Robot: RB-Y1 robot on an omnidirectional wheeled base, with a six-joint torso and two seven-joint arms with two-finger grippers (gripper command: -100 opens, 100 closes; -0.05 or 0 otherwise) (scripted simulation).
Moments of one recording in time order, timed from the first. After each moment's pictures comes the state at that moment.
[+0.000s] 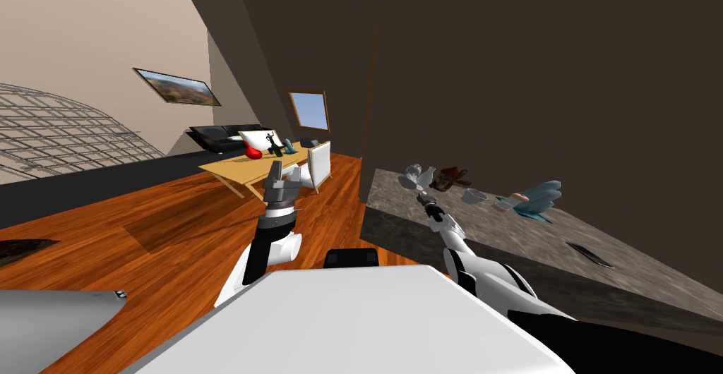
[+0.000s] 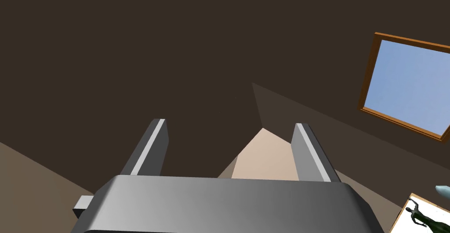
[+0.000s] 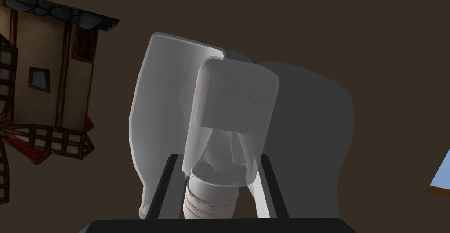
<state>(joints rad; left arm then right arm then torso) 0.46 0.00 -0.03 -2.27 -0.11 -0.51 0.15 -0.28 -0.54 -0.34 -0.67 0.52 -0.31 0.93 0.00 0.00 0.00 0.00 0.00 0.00</state>
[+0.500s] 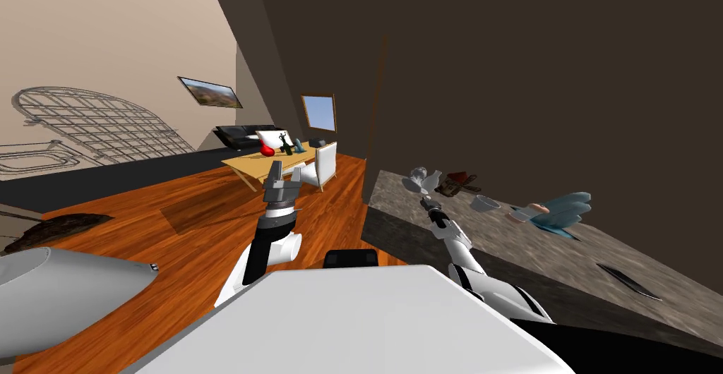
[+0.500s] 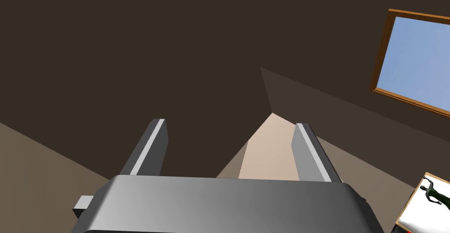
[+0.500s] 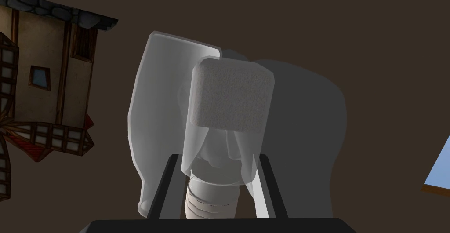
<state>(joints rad) 0.46 0.00 -0.03 -2.27 -0.11 -0.51 0.15 -0.14 -0.50 -0.38 -0.85 0.56 -0.22 0.87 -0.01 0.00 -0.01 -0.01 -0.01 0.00</state>
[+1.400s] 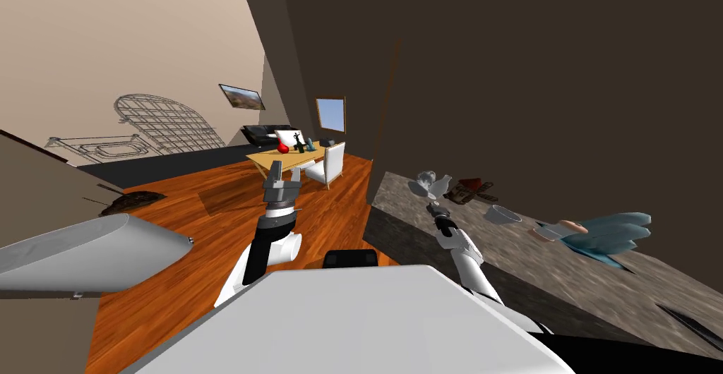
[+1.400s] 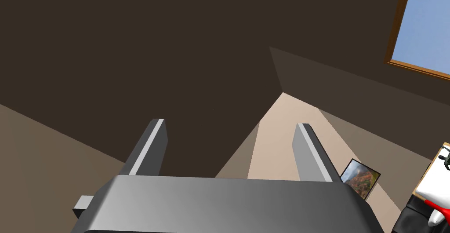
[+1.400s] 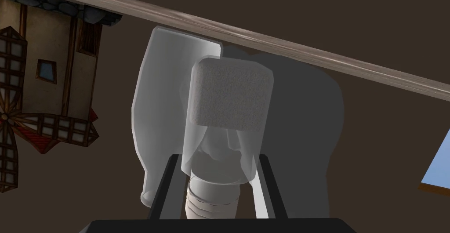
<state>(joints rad) 0.46 0.00 -0.03 -2.27 -0.11 -0.51 0.15 0.01 -0.45 -0.45 -1.05 0.62 -0.12 0.80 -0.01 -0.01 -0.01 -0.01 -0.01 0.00</state>
